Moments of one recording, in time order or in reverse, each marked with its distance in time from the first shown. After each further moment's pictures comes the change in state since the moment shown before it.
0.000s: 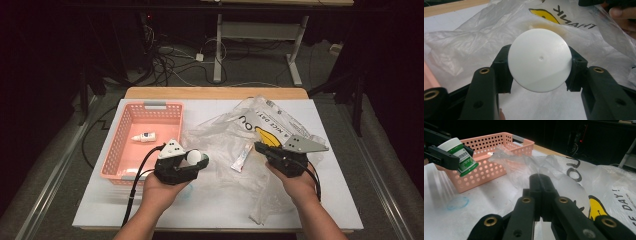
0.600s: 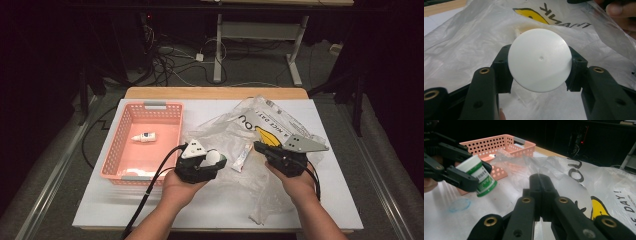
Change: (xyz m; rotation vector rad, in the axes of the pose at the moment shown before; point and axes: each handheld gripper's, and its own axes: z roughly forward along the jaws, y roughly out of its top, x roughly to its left) left arm -0.021 0.009 0.044 0.013 -0.044 0.052; right arm 0.000 0.002 0.000 -0.013 0.011 0.000
